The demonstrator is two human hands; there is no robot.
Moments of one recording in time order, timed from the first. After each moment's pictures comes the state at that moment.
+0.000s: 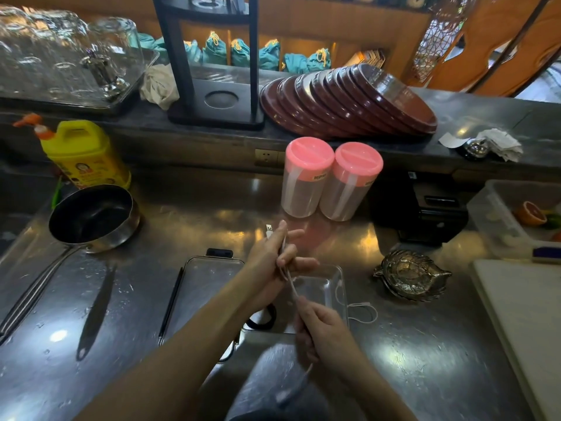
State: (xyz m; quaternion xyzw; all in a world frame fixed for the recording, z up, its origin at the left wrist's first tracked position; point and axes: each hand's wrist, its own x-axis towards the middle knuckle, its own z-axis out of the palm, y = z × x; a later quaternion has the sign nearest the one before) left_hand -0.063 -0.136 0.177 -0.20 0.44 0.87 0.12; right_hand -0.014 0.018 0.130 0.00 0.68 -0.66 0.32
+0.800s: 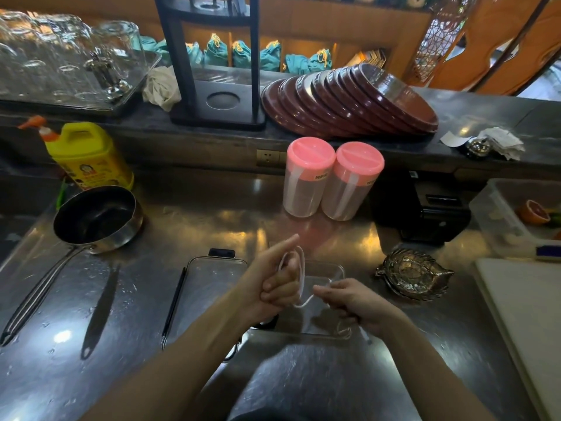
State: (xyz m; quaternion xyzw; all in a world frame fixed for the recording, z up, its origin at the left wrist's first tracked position) left_hand -0.047 -0.147 0.156 -0.05 0.27 0.92 0.27; right_hand -0.097 0.060 0.118 0.03 0.70 -0.55 0.45
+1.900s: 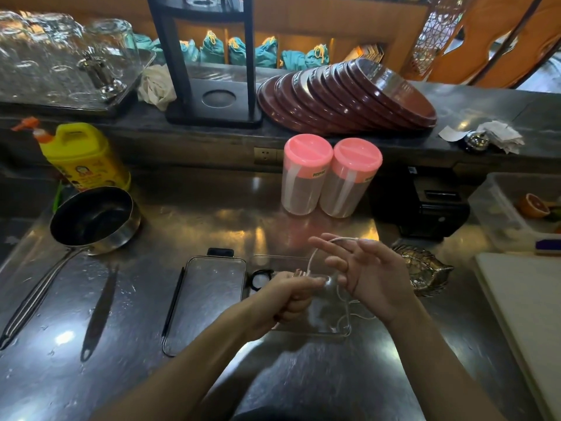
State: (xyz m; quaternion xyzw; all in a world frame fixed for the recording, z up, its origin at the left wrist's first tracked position) left_hand -0.032 -0.129 0.143 -0.08 0.53 0.78 0.32; right_hand -0.112 0.062 0.161 -0.01 0.40 -0.83 0.40
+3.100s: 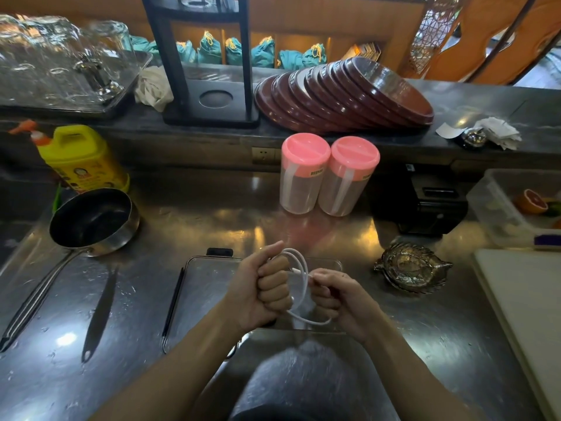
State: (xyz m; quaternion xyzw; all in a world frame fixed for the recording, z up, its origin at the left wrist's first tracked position) left_hand -0.038 -0.151 0.131 -0.01 0.11 0.94 0.31; right_hand -0.080 0.045 0.120 -0.01 0.45 -0.77 0.45
